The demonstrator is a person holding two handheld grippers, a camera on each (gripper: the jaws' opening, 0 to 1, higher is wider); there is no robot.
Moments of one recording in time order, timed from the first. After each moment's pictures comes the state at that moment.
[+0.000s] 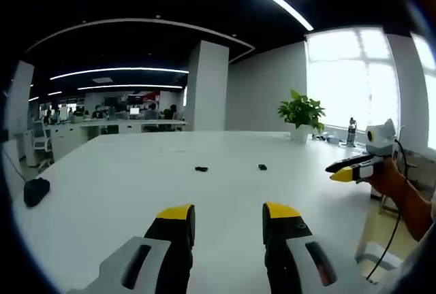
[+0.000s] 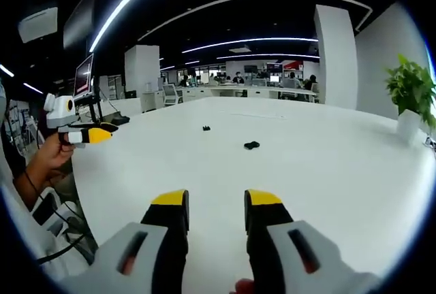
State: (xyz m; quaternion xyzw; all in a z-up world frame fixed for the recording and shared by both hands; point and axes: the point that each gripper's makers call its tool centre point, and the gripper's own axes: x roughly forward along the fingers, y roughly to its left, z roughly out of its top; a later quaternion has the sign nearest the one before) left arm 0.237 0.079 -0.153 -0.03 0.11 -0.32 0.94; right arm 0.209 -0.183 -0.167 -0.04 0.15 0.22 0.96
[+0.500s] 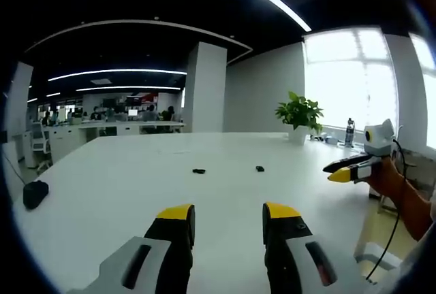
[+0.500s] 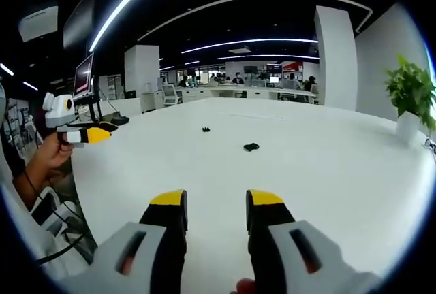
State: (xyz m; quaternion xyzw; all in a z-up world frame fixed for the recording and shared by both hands) left arm 0.235 0.074 -0.150 -0.03 0.11 -0.33 0.94; right arm 0.210 -0.183 -0.164 -0.04 0.15 0.22 0.96
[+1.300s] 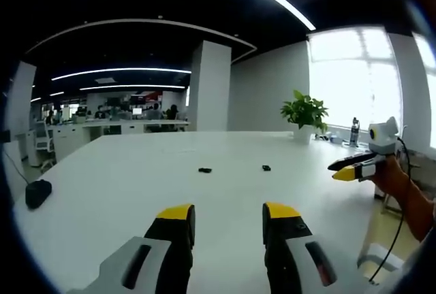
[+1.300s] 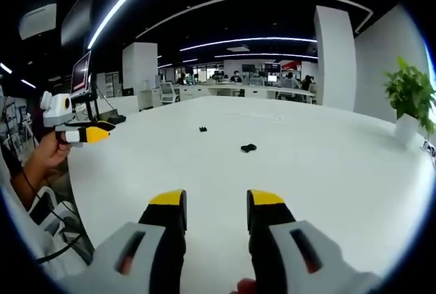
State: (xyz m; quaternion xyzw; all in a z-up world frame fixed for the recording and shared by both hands) left arm 0.243 0.079 -0.152 -0.03 0.12 -0.31 0.94; right arm 0.215 -0.186 -0.163 -0.05 0.16 0.21 0.96
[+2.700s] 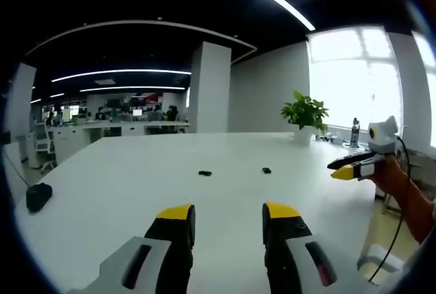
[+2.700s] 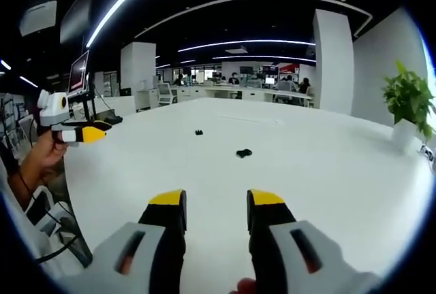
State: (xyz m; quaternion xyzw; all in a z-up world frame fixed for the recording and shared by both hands) left arm 0.246 0.077 -0.146 -0.03 0.11 -0.31 0.94; right arm 0.222 -0.189 -0.156 -0.05 0.15 0.20 0.97
